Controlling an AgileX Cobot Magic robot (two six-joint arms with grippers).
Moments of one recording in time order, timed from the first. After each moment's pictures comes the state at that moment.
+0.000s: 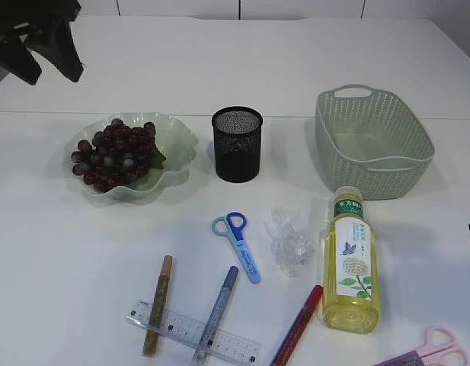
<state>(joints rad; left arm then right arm) -0.24 1.75 -1.73 -0.13 1.24 -0.10 0.10 1.01 -0.92 0.33 1.25 0.05</state>
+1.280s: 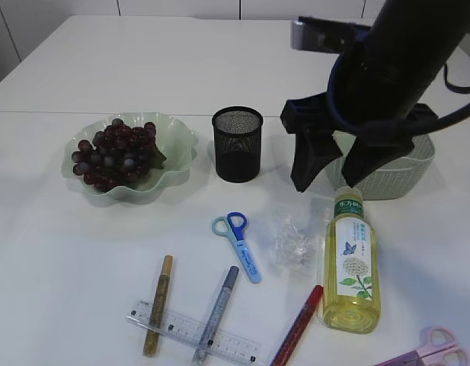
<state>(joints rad) -0.24 1.25 -1.67 -0.17 1.27 -0.10 0.44 1.66 -1.44 0.22 1.24 0.07</state>
